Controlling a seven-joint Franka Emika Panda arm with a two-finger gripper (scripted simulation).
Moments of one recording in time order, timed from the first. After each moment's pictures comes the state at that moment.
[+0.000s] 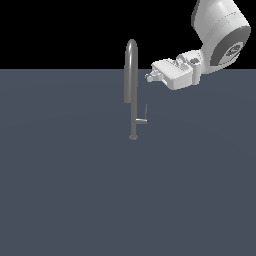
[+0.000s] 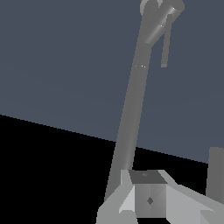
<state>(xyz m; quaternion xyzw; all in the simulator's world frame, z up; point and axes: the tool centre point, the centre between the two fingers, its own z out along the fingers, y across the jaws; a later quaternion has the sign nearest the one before) 0.078 -0.073 0.256 -0.65 0.47 0.40 0.46</state>
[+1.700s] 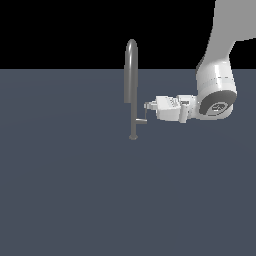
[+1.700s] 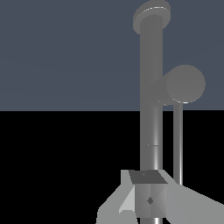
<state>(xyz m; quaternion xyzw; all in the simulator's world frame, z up) 0.093 -0.073 0.154 -0.46 0.54 0.46 0.54</state>
